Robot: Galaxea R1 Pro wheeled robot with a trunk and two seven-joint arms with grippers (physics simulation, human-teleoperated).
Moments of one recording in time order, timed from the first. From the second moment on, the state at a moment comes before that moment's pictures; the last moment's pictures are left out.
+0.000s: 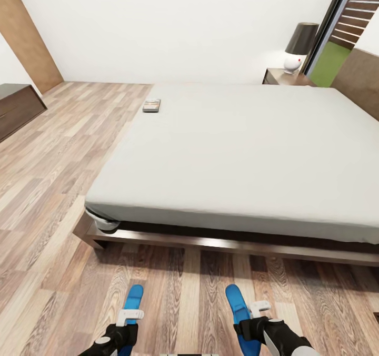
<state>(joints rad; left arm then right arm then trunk) -0.50 0.02 -0.40 -0.17 0.38 -0.08 0.01 -0.56 0.03 -0.52 -0.22 0.63 0.14 0.23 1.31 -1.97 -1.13</state>
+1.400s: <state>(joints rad) -0.50 0.02 -0.40 -0.17 0.38 -0.15 0.01 -0.56 0.00 -0.52 -0.21 0.61 0.09 0.23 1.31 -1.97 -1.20</state>
